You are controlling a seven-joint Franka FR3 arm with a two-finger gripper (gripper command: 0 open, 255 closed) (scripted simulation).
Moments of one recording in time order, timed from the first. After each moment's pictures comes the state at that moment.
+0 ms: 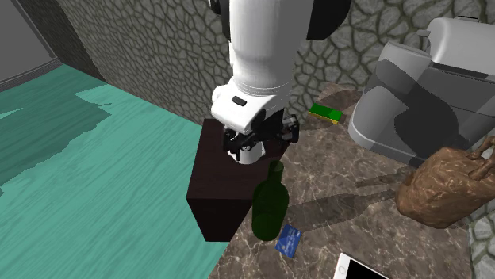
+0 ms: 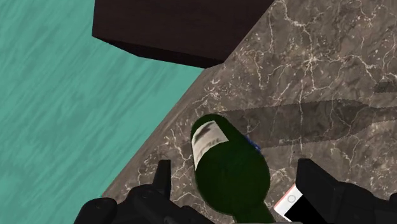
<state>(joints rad) 0.07 -0.52 0.02 -2.11 0.02 1.52 -0.08</state>
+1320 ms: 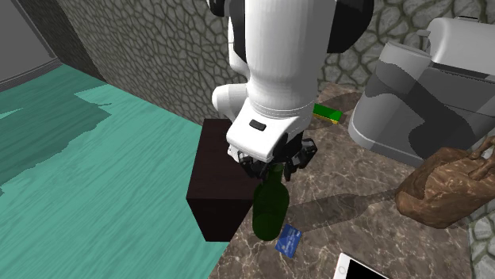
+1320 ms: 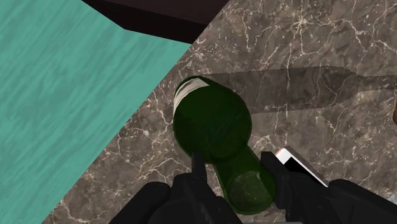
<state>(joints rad) 0.09 -0.40 0.03 -2.03 0.07 1.62 -0.07</state>
